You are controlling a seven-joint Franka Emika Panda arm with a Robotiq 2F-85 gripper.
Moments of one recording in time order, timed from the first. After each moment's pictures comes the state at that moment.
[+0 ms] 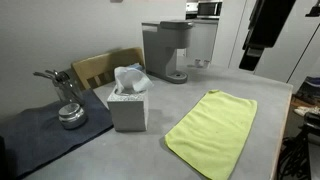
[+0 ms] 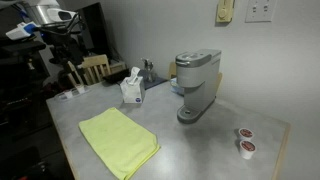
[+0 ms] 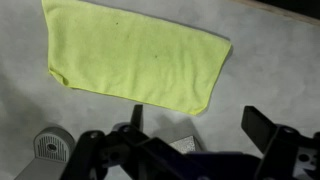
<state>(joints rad) 0.13 -0.39 0.24 -2.54 0.00 2.23 0.13</state>
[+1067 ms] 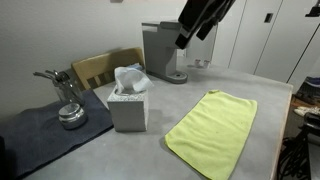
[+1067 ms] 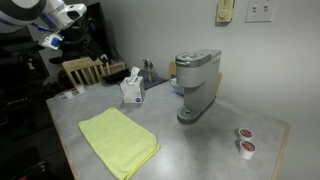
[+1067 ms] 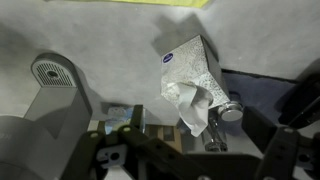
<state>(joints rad) 0.05 -0.29 0.27 -2.58 -0.19 2.80 0.42</state>
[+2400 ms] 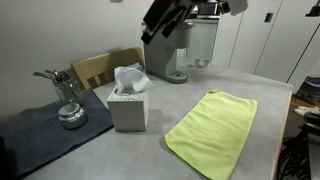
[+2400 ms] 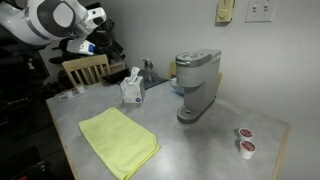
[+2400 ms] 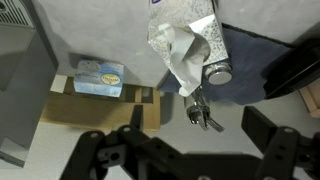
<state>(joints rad) 0.02 -0.03 0.24 -2.44 -0.27 3.12 0.29</state>
